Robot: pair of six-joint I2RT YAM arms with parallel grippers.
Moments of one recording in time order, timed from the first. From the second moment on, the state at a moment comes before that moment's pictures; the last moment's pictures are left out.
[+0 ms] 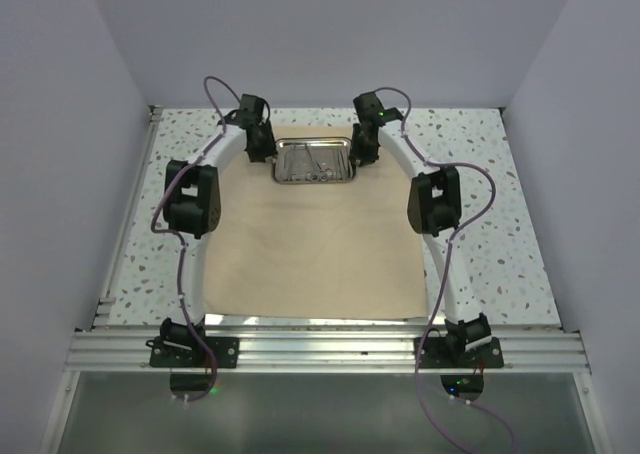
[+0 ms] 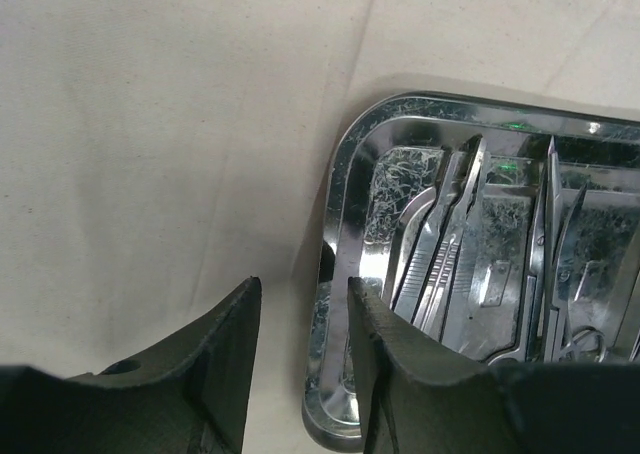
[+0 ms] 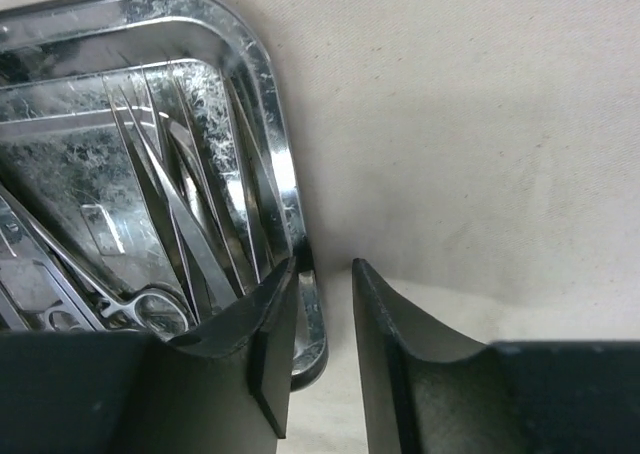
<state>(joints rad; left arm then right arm) -0.20 2.37 2.00 -0.60 0.02 -0.47 0.35 2.60 2.44 -0.93 0.04 0.50</state>
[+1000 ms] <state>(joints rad) -0.23 2.31 1.91 -0.63 0.02 -0.41 0.42 2.54 2.36 -1.03 0.15 0.47</state>
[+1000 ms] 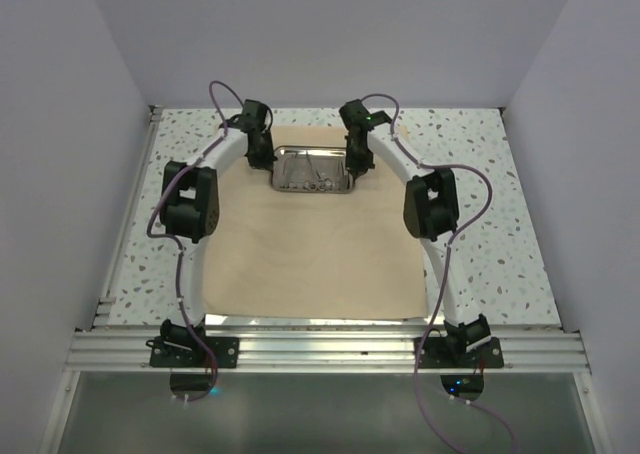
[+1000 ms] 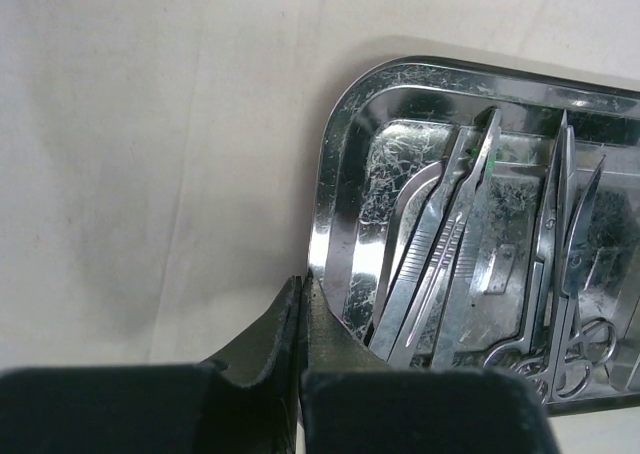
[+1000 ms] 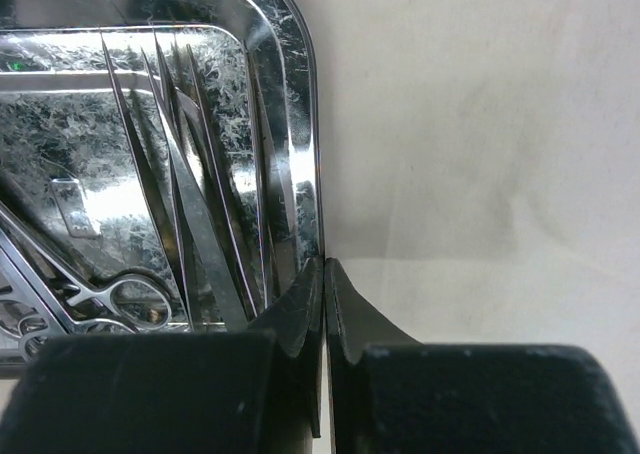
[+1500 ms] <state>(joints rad) -0.28 2.05 1.62 -0.68 0.01 -0.43 0.47 2.26 2.02 -1.04 0.16 0.50</state>
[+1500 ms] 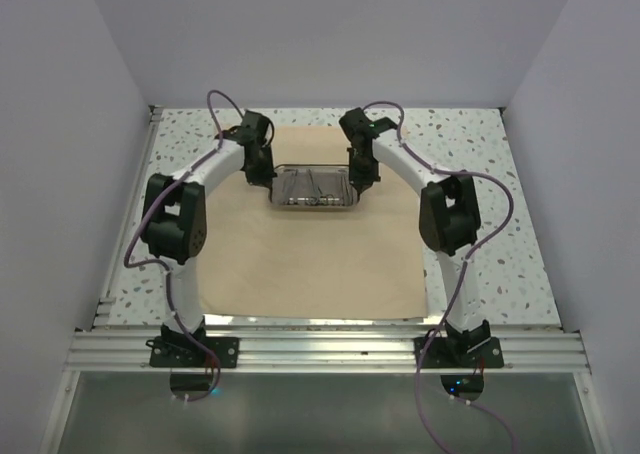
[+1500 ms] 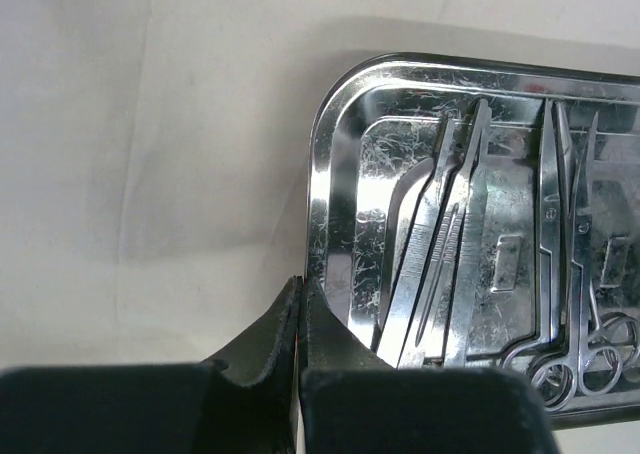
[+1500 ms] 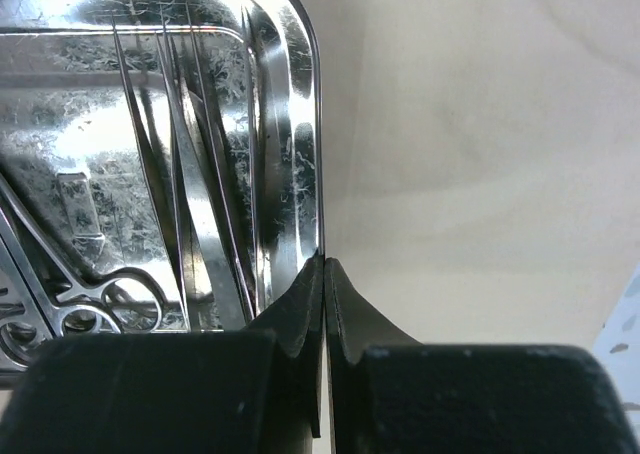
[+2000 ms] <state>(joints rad) -0.42 1.61 1.01 -0.61 -0.04 -0.57 0.62 1.84 1.28 -0.81 0.08 0.56</state>
